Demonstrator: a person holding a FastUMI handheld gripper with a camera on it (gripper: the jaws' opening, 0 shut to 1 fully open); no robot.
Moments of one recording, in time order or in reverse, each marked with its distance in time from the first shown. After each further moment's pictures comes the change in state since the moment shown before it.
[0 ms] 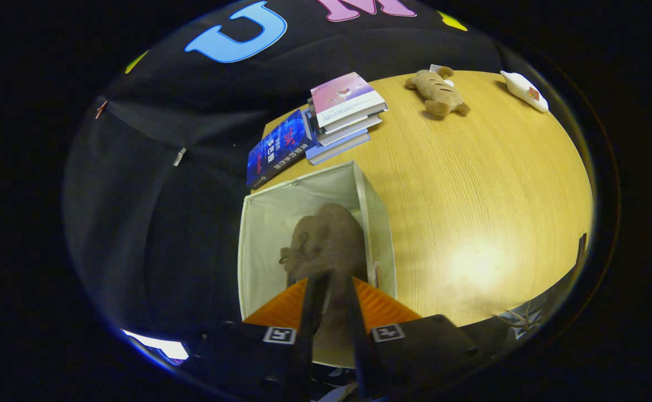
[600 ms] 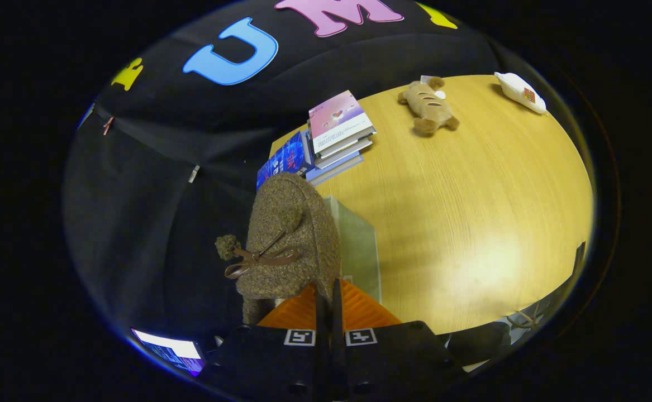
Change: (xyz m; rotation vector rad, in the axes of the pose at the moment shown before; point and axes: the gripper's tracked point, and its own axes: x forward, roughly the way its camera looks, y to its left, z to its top) arm -0.029 -0.023 0.018 0.031 0.008 0.040
